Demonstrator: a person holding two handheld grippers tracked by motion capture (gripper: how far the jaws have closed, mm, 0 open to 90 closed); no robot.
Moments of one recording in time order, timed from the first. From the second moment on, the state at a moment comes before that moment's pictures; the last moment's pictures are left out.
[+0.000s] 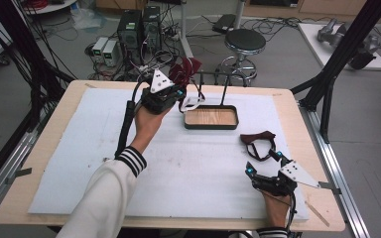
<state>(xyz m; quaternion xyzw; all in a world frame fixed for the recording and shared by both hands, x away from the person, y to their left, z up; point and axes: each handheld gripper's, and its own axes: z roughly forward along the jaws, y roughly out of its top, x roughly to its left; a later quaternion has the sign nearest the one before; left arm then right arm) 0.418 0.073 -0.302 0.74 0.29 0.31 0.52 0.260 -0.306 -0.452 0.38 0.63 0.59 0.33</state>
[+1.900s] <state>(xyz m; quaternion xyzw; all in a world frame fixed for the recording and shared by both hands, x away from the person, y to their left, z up) 0.462 0.076 -0.340 0.75 0.36 0.27 0.48 0.260 -0.306 -0.452 0.39 0.63 0.59 0.32</state>
